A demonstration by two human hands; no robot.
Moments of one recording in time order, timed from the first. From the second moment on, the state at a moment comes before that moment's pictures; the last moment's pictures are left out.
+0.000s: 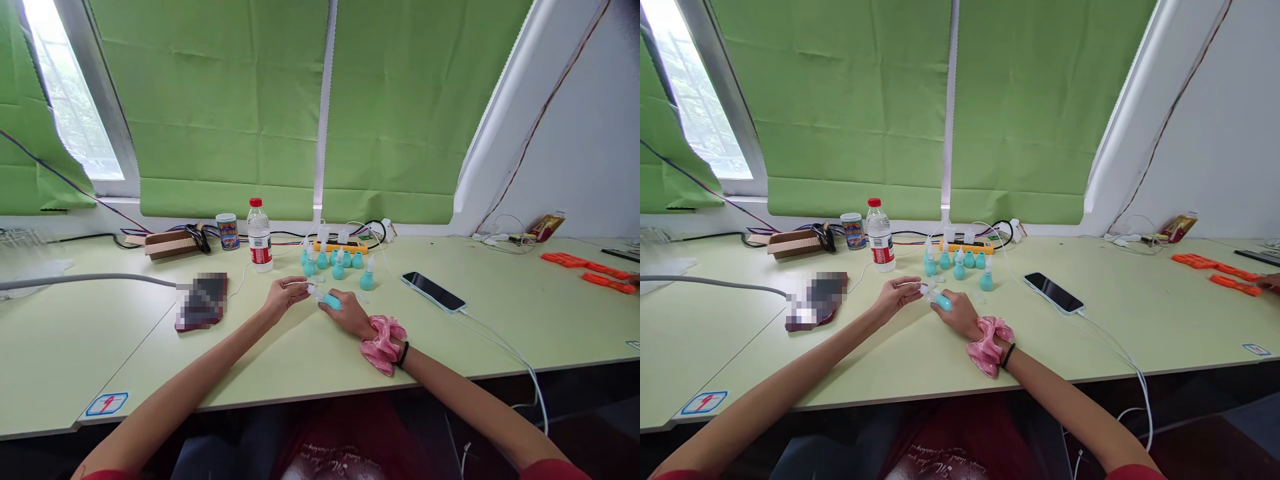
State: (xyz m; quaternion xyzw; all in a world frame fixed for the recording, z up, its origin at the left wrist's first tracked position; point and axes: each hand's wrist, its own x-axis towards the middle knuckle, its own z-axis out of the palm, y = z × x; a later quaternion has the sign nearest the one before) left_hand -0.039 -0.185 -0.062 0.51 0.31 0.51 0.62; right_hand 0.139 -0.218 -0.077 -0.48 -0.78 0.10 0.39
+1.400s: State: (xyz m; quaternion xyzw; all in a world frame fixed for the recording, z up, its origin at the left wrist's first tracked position) left_hand -0.021 -0.212 -0.036 0.58 0.27 0.50 0.58; right_hand 0.143 -0.221 -0.055 -0.32 -0.63 0.62 0.34
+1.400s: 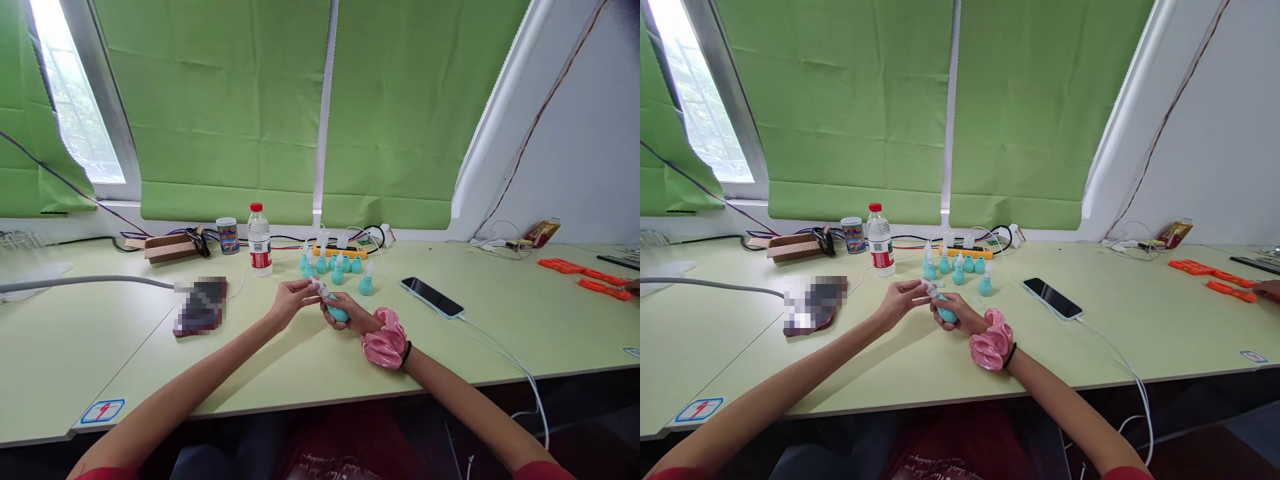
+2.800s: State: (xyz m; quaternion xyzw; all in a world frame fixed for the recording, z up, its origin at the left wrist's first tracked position) left_hand -0.036 -0.164 -0.077 0.86 0.44 0.24 -0.04; right_hand 0.169 -0.174 -0.076 -0.55 -0.78 0.07 0.28
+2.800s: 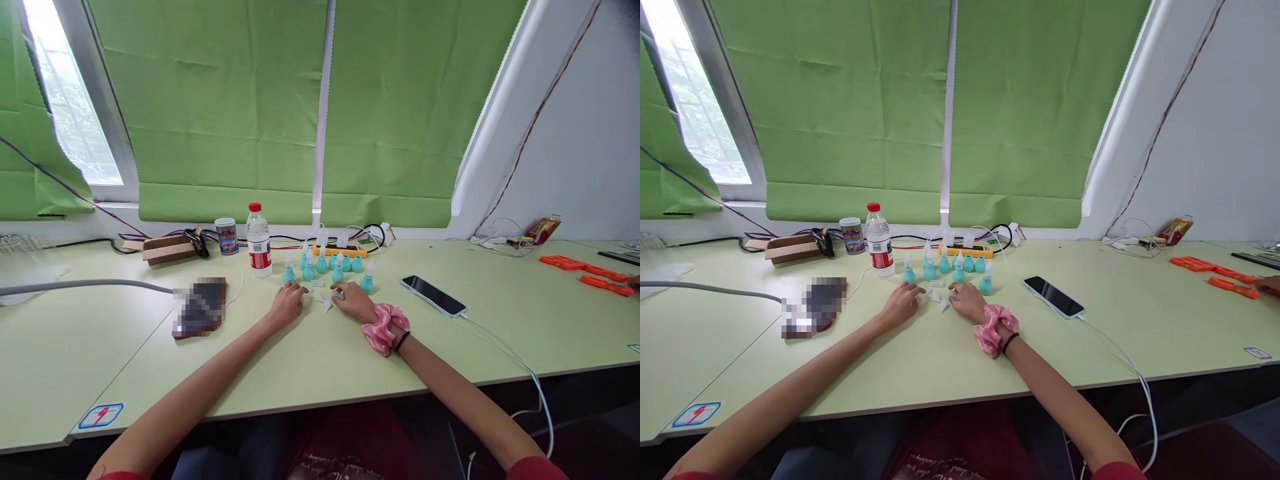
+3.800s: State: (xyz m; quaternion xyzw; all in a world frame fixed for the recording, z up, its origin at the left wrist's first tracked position) left_hand -0.020 -0.173 -0.080 0.71 0.42 0.44 0.35; right_hand 0.159 -0.184 -0.079 -0.45 -0.48 0.56 0.50
